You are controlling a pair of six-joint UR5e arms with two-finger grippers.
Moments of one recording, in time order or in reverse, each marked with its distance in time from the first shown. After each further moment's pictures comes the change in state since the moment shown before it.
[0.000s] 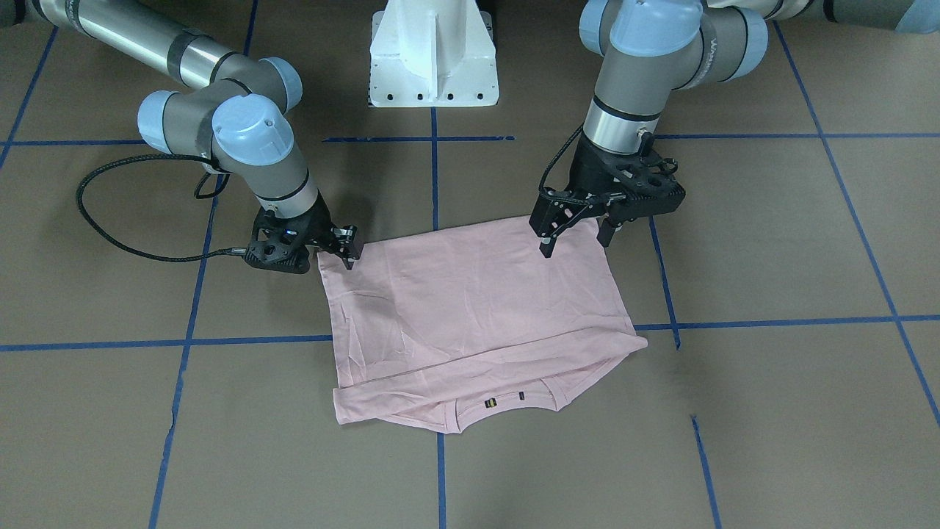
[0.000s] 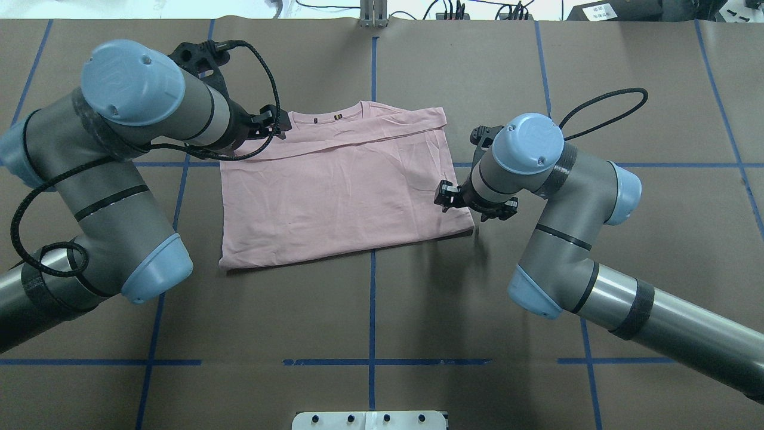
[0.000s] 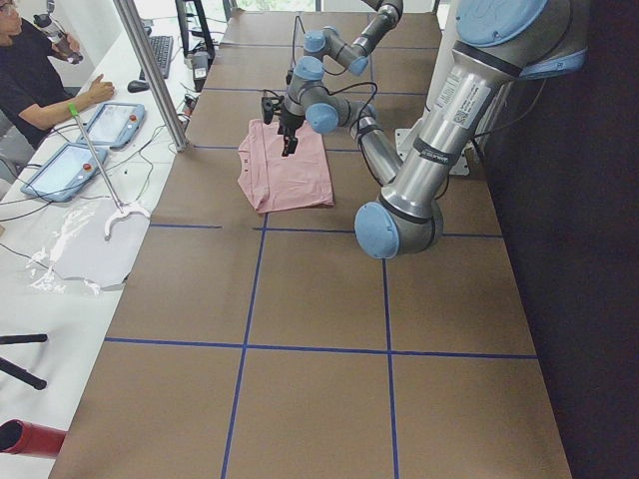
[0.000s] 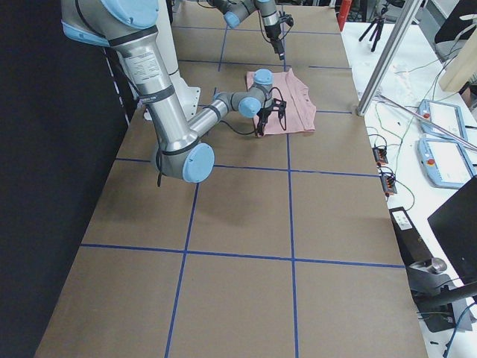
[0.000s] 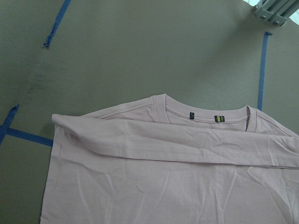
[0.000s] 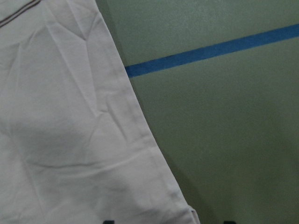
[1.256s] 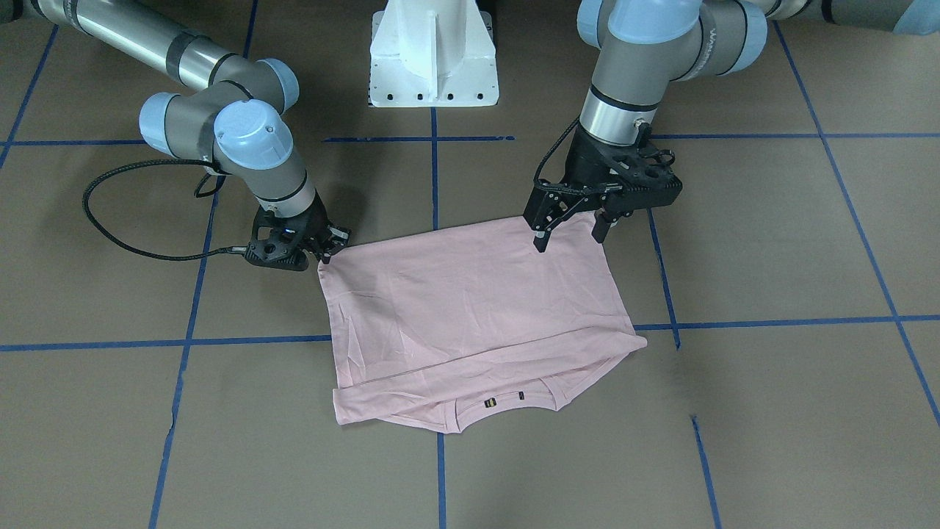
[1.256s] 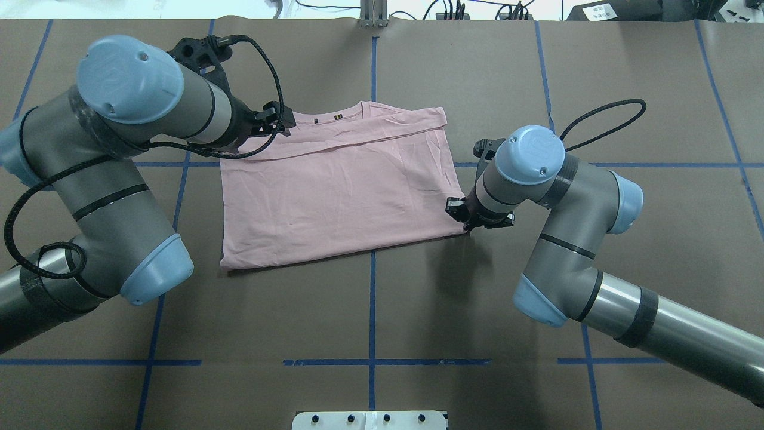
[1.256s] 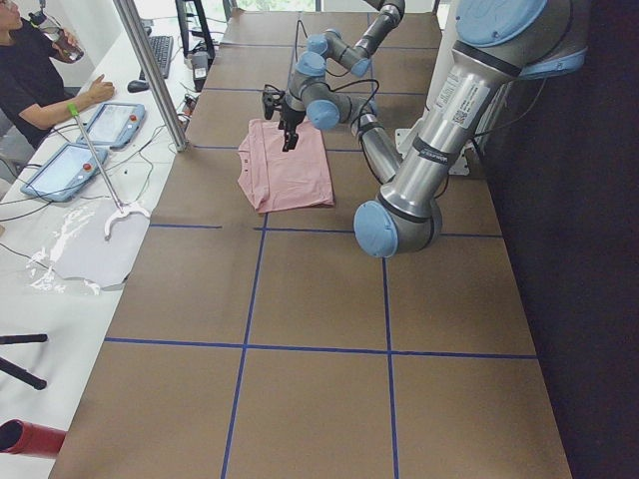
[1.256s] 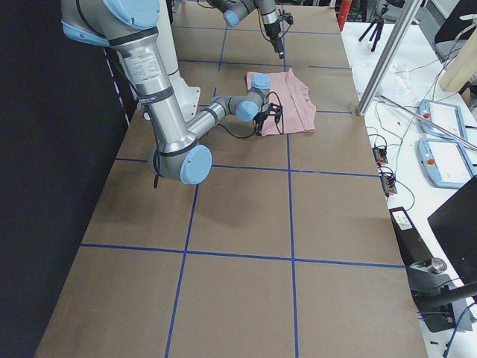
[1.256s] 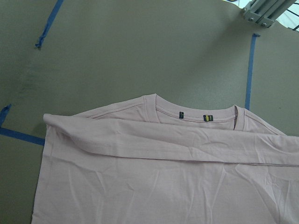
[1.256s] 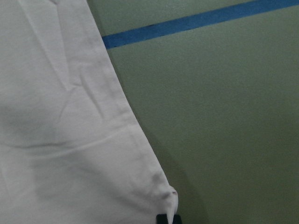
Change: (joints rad) left arm 0.001 -0.009 -0.016 0.001 0.001 0.000; right arm -0.010 -0.028 0.005 -0.002 0.021 -0.016
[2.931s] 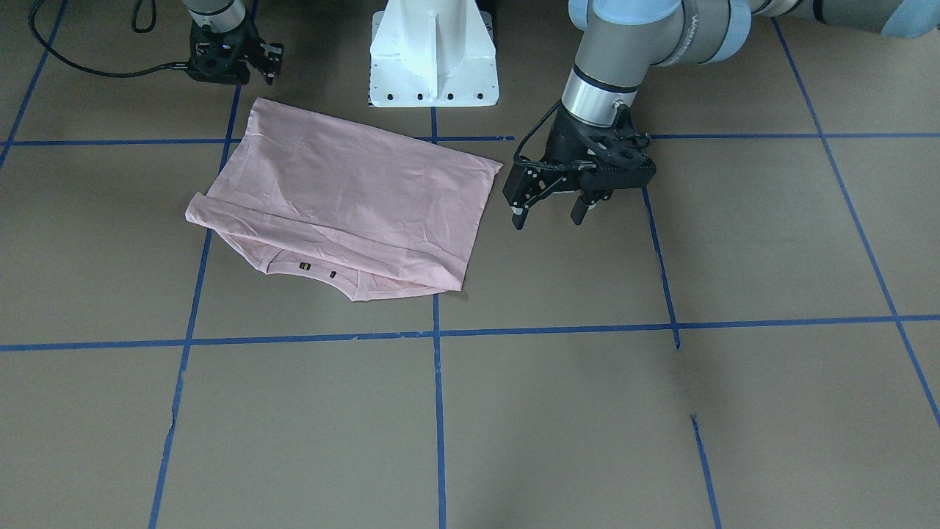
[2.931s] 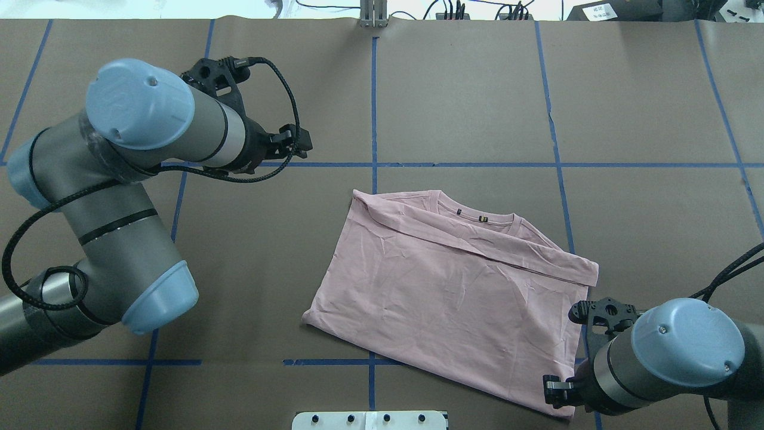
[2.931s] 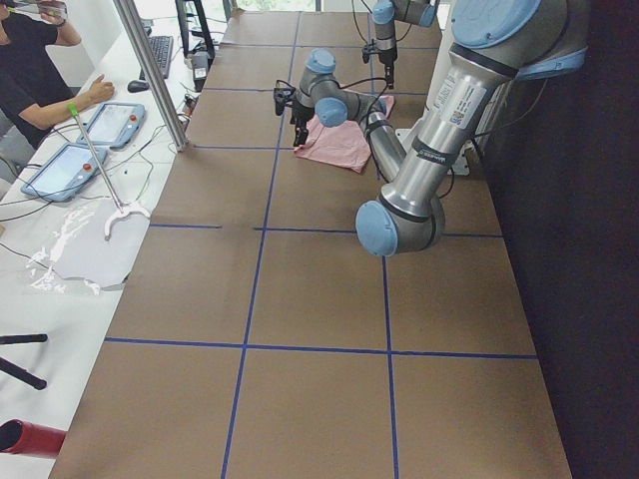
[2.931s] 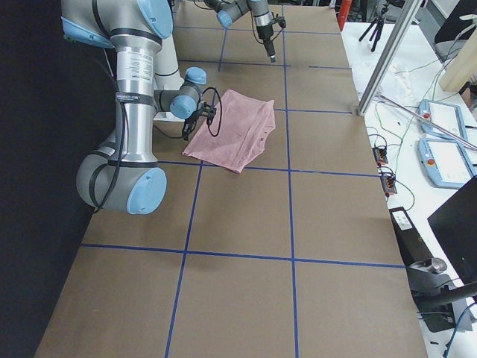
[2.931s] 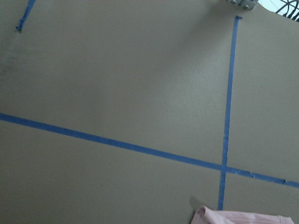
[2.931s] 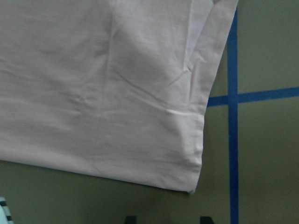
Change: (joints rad) left arm 0.095 0.007 -0.047 -0.001 -0.006 -0.026; right arm -0.373 -0.557 0.712 -0.199 -0.032 0.167
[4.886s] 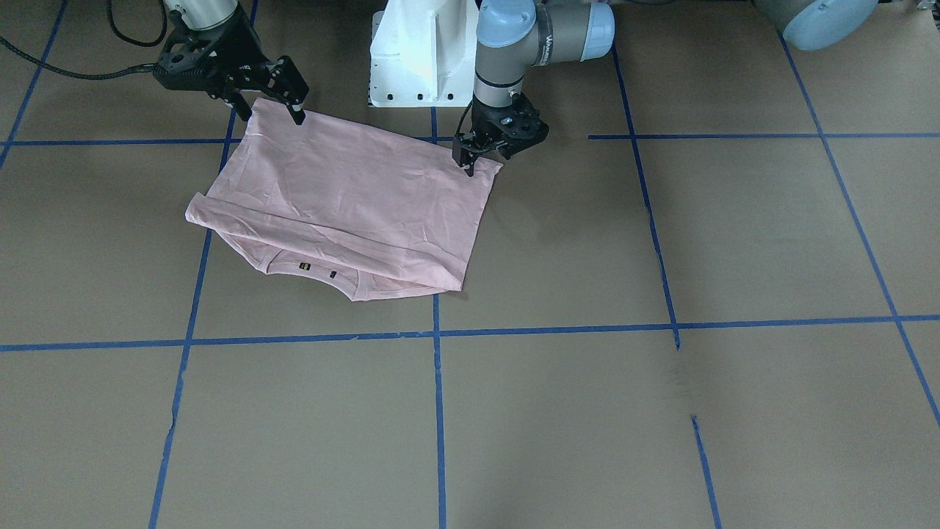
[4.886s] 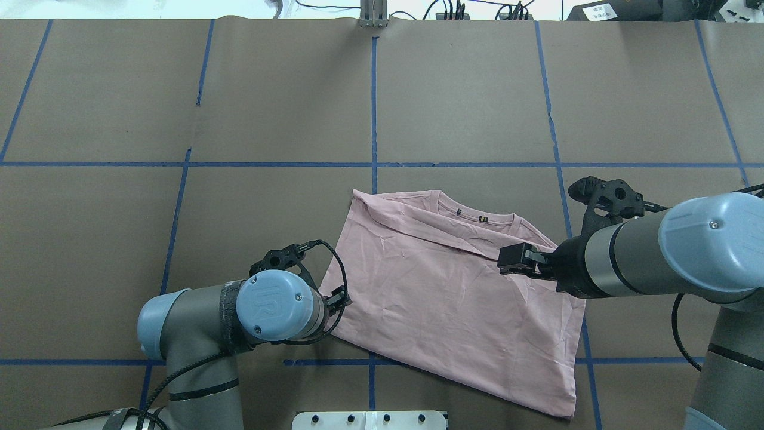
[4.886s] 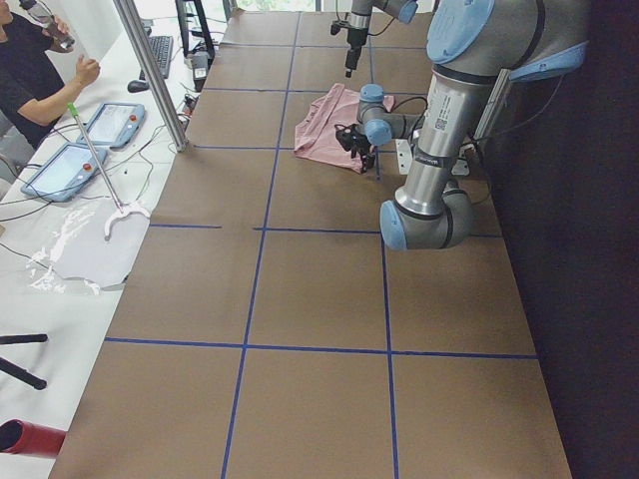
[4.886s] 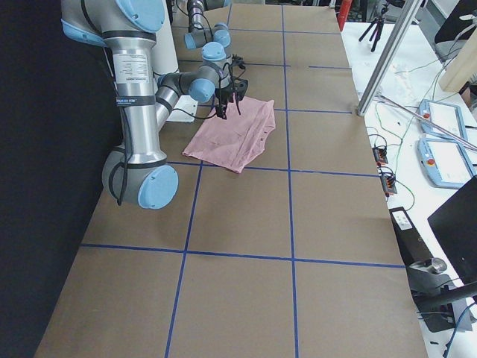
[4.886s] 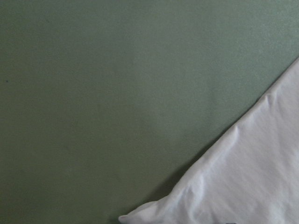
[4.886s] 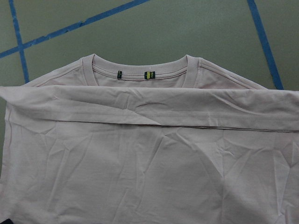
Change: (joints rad) left arm 0.366 0.013 0.101 0.074 0.121 -0.463; right arm 0.253 0.194 -0.009 0.024 -0.096 0.023
